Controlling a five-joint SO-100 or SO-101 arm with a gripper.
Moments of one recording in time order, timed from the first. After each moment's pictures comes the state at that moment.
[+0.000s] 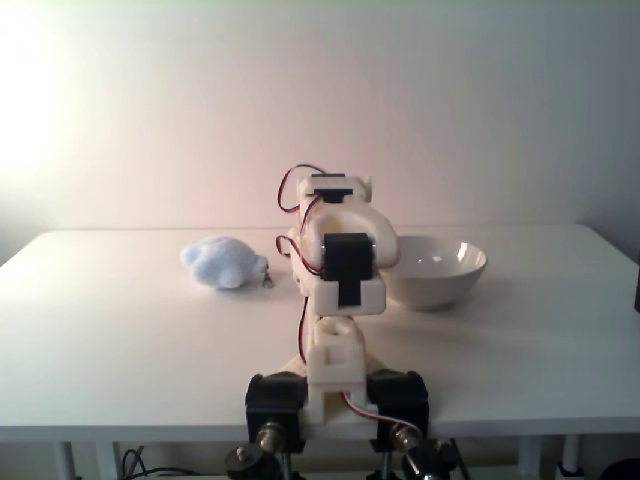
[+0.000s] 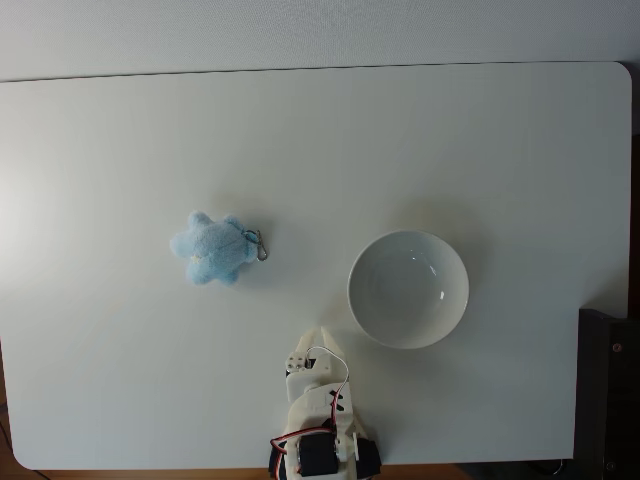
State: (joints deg) arm -4.7 178.4 177.4 62.1 91.3
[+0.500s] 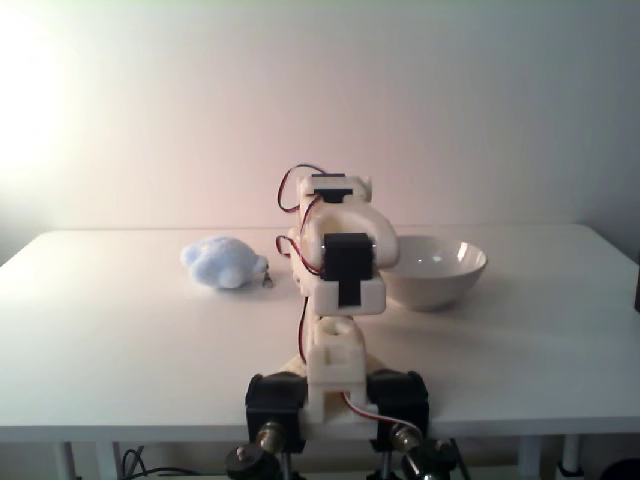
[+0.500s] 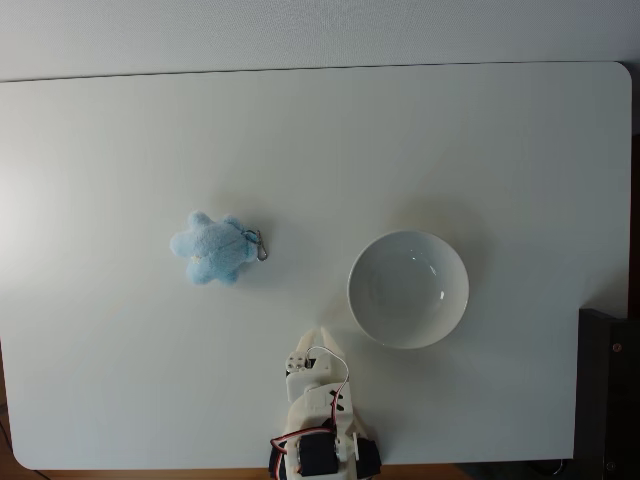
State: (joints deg) arm -4.7 178.4 177.4 62.1 91.3
